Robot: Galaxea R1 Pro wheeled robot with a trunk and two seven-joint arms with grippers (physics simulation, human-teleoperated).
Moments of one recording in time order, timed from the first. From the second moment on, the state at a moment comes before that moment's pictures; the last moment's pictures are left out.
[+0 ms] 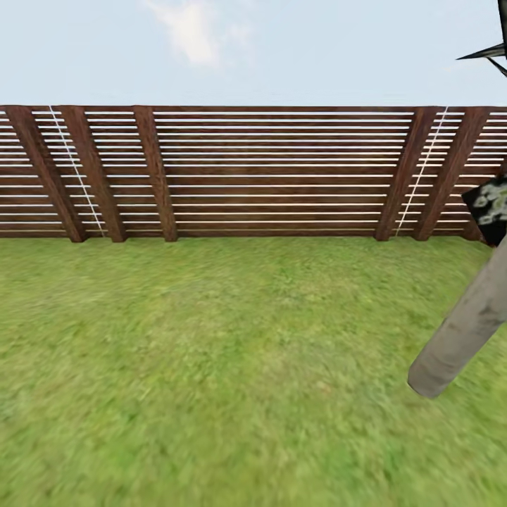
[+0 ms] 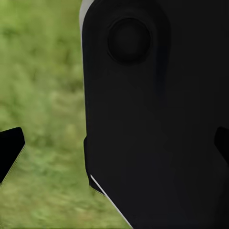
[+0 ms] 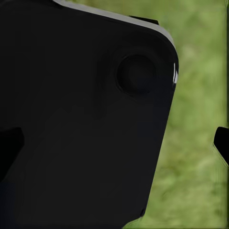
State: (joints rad) left arm 0.00 0.03 0.00 -0.15 0.01 0.00 0.00; right arm -0.06 0.00 0.04 0.00 0.12 -0.19 -0.01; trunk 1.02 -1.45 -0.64
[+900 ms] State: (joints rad) left arm 0.00 0.03 0.00 -0.15 0.01 0.00 0.00; right arm -0.06 0.00 0.04 0.00 0.12 -0.19 -0.01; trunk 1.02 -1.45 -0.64
